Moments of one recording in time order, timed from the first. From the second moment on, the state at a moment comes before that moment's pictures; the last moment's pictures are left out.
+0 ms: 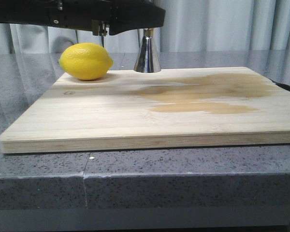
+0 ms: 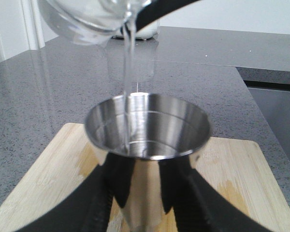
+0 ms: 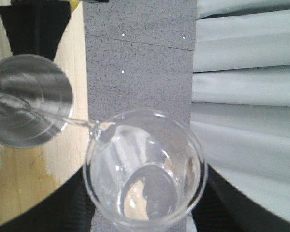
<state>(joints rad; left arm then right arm) -0.35 1.89 -1.25 -1.76 1.16 2.11 0.62 1.60 -1.70 -0.35 0.89 -0.97</state>
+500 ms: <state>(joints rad) -0.35 1.89 -1.25 -1.76 1.16 2.11 0.62 1.60 -1.70 -0.36 0.88 -1.02</state>
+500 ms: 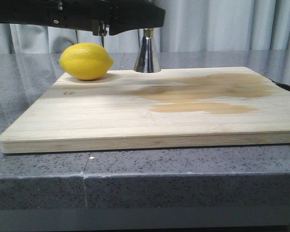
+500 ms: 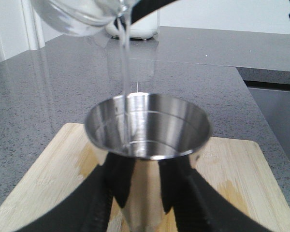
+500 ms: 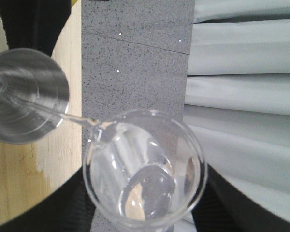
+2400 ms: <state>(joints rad) -0.35 1.89 -1.25 -1.76 1.16 2.11 0.62 1.60 -1.70 -0.36 0.84 -1.27</state>
